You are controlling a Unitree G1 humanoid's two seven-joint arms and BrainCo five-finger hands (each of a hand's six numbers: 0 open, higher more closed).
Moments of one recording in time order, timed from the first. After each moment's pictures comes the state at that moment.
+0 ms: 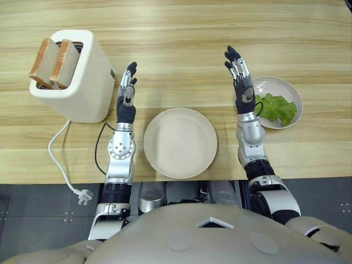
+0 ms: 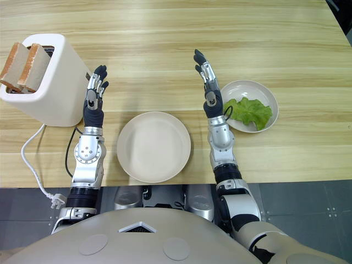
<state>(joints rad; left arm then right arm) 0.04 0.07 0.01 0.12 0.09 -0.42 0.02 -0.25 -0.08 0.02 0.63 -0.05 -0.94 0.11</state>
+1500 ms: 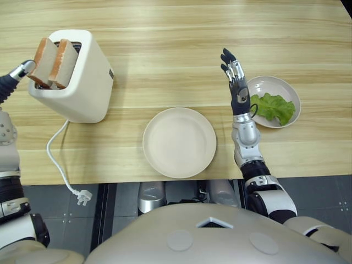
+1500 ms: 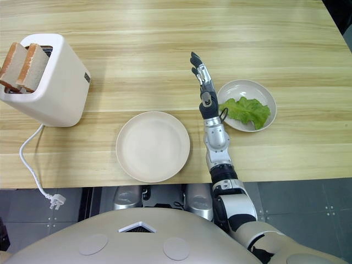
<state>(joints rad) -0.01 0.81 0.39 0.26 0.58 -0.15 0.12 -0.27 -0.05 0.03 0.66 -0.07 -0.93 0.08</state>
